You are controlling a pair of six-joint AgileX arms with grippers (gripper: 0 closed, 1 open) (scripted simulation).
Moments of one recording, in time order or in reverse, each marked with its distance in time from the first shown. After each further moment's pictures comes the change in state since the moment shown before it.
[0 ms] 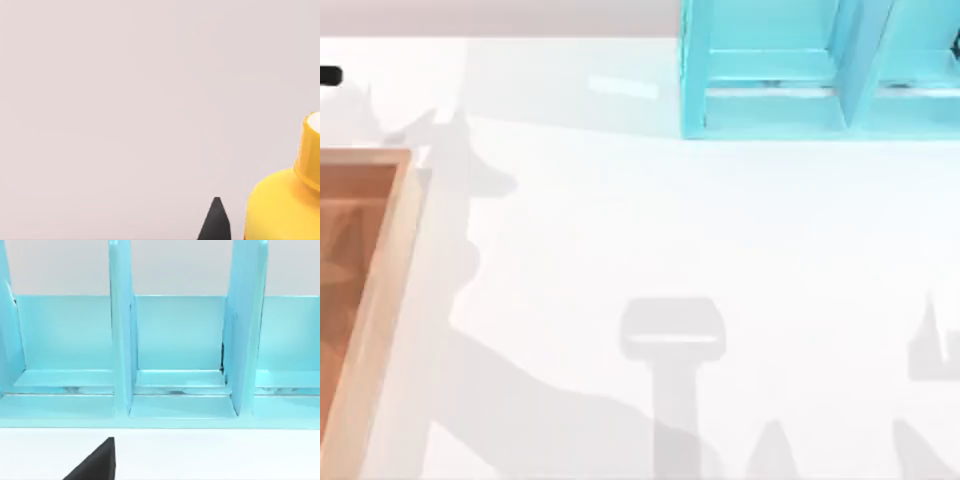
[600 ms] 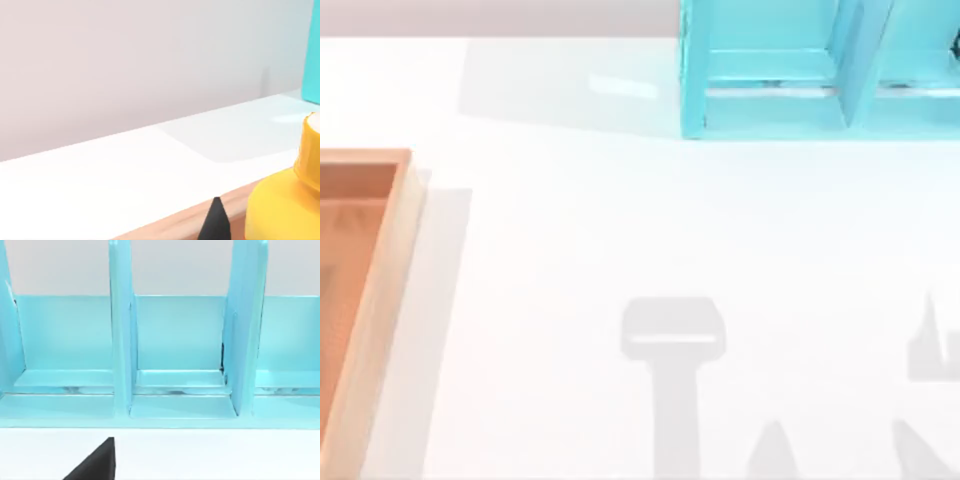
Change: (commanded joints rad) left arm 0.516 -0.127 -0.383 0.196 0.957 -0.012; right arm 0.000 0.000 0.000 0.000 0.000 0.000
